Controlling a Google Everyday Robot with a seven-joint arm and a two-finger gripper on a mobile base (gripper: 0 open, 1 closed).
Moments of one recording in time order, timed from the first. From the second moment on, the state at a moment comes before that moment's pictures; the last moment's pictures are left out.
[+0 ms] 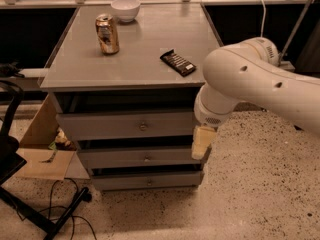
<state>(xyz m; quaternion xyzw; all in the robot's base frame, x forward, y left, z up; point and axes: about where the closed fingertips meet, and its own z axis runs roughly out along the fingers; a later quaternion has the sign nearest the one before) 0.524 -0.116 0.756 -0.65 0.75 -0.04 0.15</state>
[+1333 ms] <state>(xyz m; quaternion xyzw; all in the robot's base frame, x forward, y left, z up) 0.627 -0.070 0.683 -0.68 0.72 -0.02 0.15</state>
